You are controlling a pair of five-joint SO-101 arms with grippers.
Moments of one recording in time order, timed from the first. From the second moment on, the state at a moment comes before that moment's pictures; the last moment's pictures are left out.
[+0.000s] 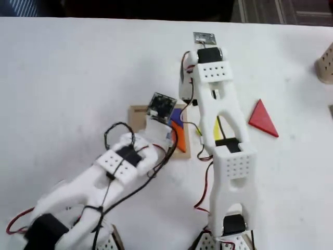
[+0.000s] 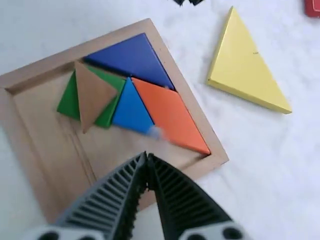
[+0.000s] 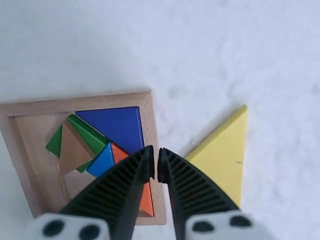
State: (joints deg) left arm 30.2 -21.2 58.6 26.1 12.9; right arm -13.5 38.3 -43.6 97.0 -10.1
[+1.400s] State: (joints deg) left arm 17.0 -4.5 47.5 23.3 13.0; right arm -13.5 40.5 -43.3 96.2 -10.1
